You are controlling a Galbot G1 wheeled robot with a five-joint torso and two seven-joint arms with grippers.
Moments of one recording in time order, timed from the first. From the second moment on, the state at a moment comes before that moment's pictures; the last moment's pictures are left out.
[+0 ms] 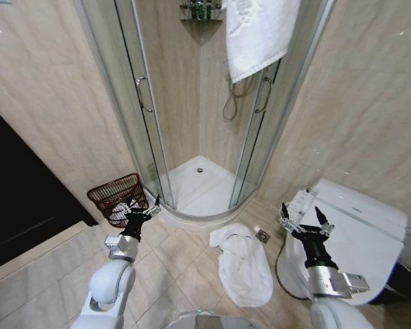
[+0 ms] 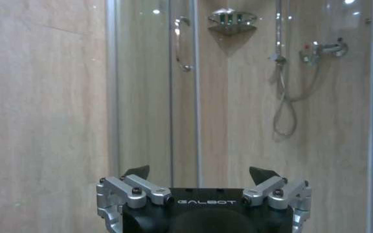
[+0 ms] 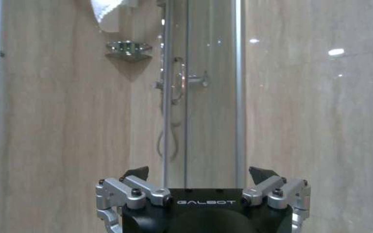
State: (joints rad) left arm 1.55 -1.42 -0.64 -2.22 -0.16 0.10 0.00; right arm -1.77 1.57 0.77 2.38 0.17 0.05 -0.08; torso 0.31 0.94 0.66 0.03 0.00
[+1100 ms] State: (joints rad) left arm 1.56 -1.42 -0.63 -2.26 -0.12 0.12 -0.06; right arm -1.79 1.56 0.78 2.40 0.20 0.06 -0.08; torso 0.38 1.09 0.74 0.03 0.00
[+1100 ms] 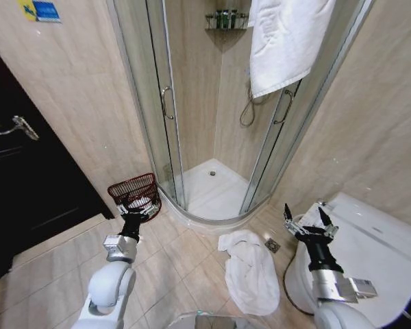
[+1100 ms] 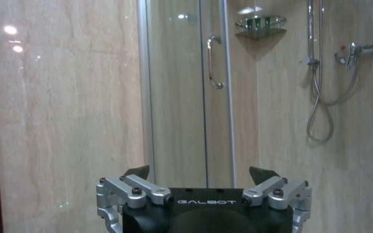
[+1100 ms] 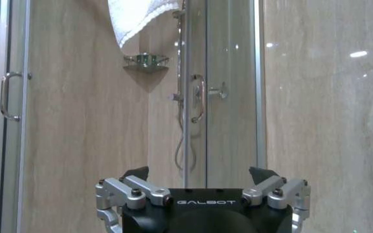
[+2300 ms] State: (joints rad) left arm 1.53 -1.39 -0.64 -2.23 -0.16 0.12 -0.04; right arm -1.78 1.59 0.77 2.40 0.18 0.04 -0.08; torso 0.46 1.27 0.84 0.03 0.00
